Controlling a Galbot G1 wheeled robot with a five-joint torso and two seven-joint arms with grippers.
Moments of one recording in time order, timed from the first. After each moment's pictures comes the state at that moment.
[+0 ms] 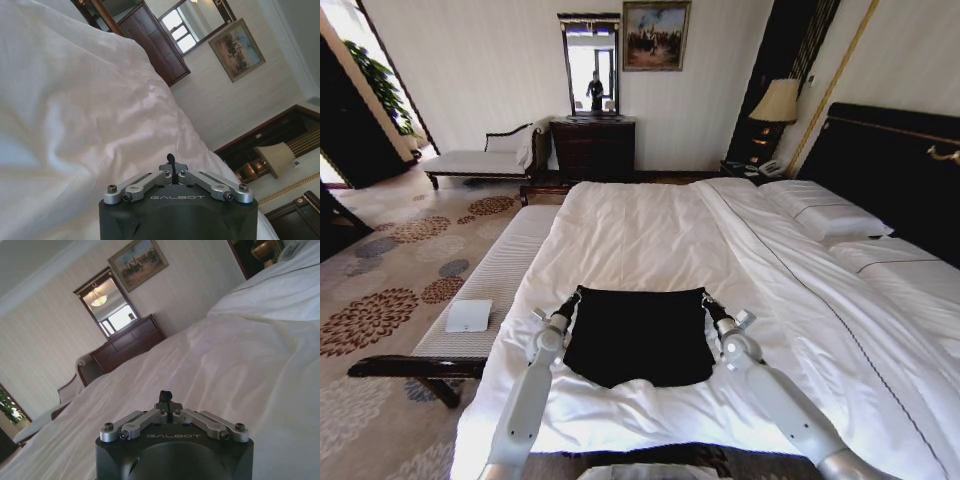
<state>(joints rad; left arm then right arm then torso) 0.95 -1.46 -0.48 -1.38 -1.06 0.18 0.06 -0.90 1.05 0.14 1.29 1.14 0.20 -0.04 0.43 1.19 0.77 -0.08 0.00</state>
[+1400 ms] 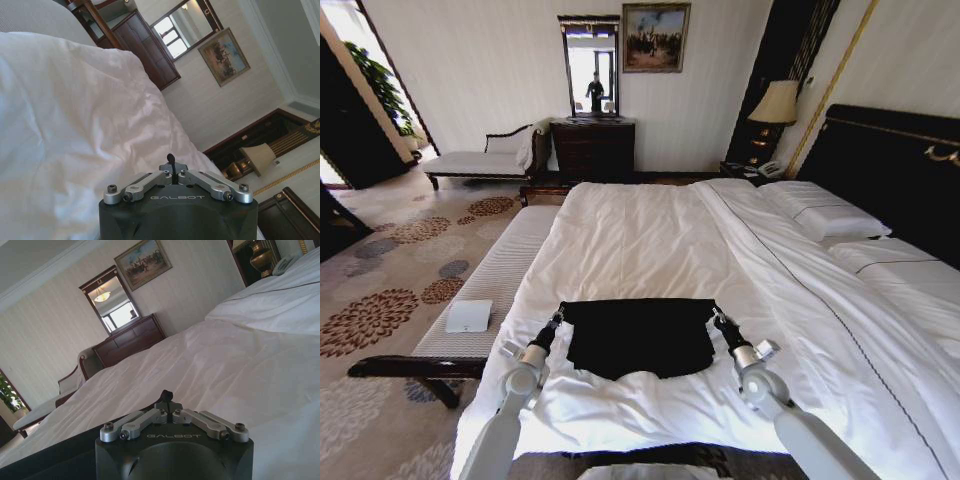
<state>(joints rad) 1.36 -1.28 -0.56 -1.74 -1.24 0.16 0.13 -1.36 0.93 0.32 1.71 1.08 0.25 0.04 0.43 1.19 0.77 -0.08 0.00</state>
